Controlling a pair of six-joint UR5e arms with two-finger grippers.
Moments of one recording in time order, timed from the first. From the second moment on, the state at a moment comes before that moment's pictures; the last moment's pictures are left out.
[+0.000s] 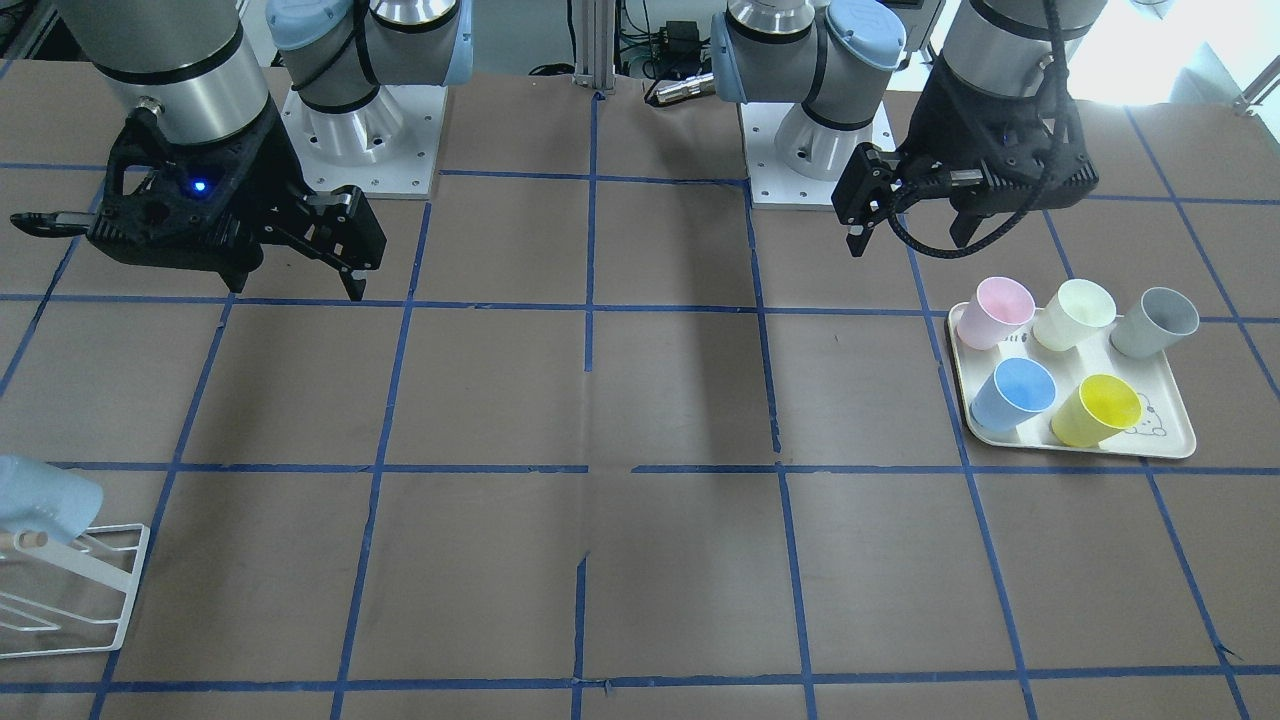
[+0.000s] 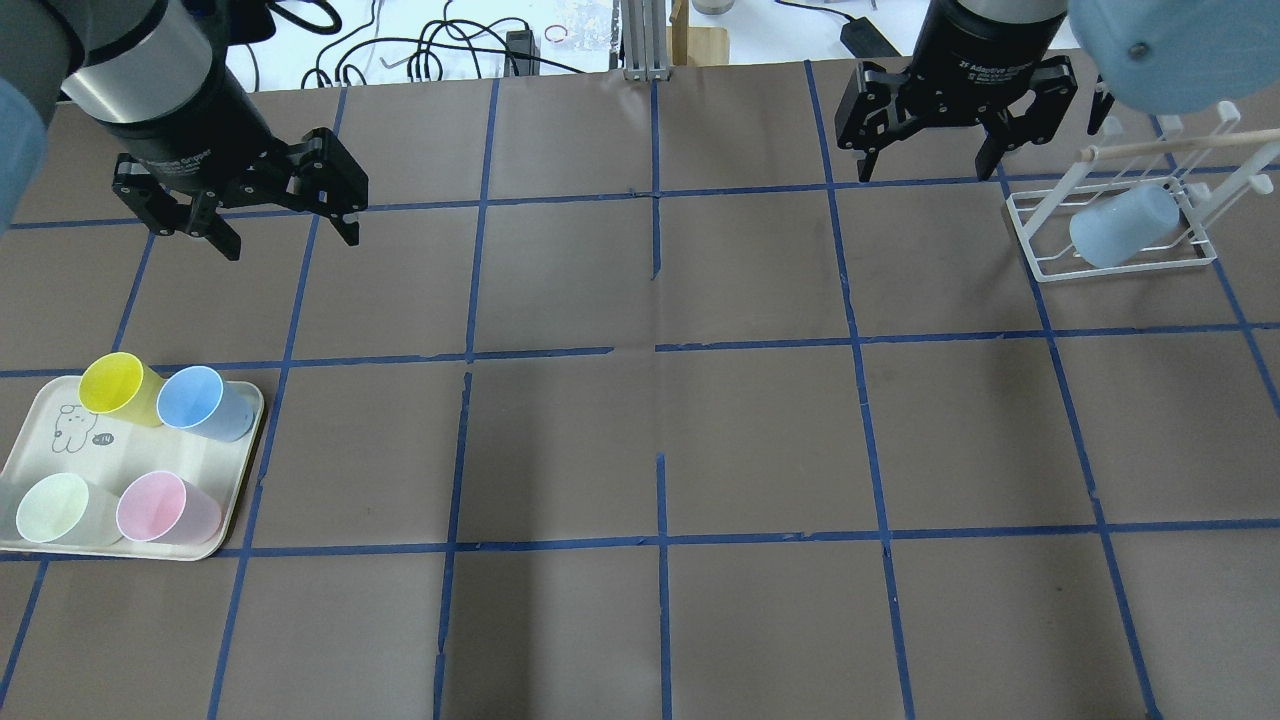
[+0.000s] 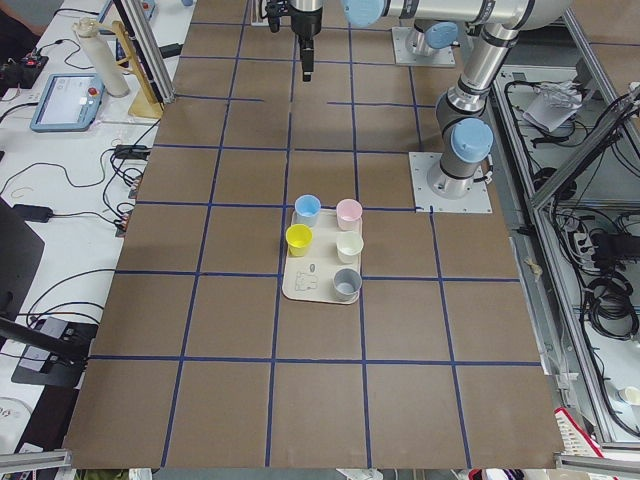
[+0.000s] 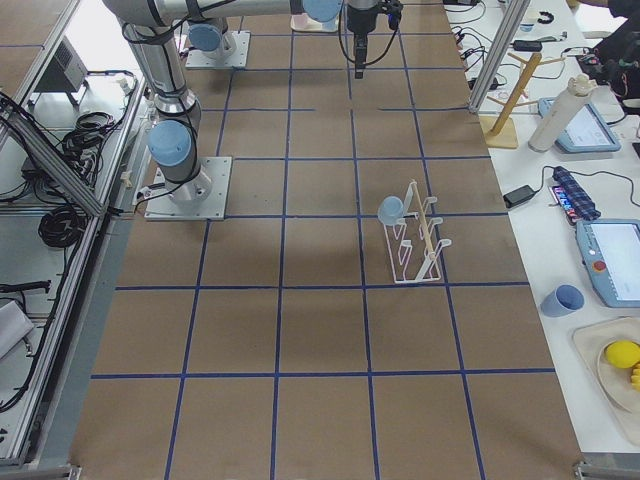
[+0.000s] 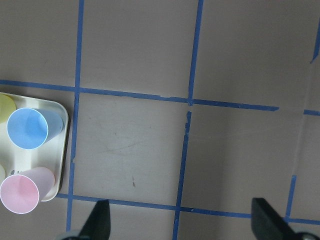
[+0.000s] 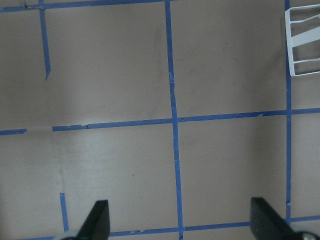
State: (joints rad) left arm -1.53 -1.53 -1.57 -1.58 1.60 -0.07; right arm 1.62 -1.48 1.44 -1.58 -1.59 0.10
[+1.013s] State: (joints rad) left arm -1.53 -1.53 -1.57 -1.58 1.60 -0.07; right arm 1.61 -1.46 1.44 -1.61 -1.59 0.08
